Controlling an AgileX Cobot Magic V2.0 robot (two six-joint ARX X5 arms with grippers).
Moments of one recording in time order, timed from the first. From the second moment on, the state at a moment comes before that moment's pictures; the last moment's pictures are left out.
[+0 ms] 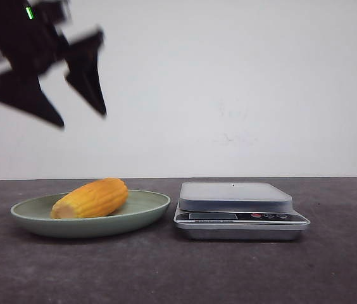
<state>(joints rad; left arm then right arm) -0.41 1.43 1.01 -0.32 0.07 -0.18 0.11 0.78 1.08 -0.54 -0.26 0.21</state>
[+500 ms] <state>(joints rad) -0.47 1.64 1.01 -0.31 0.05 -0.18 0.11 0.78 1.08 -0.54 -0.26 0.21</state>
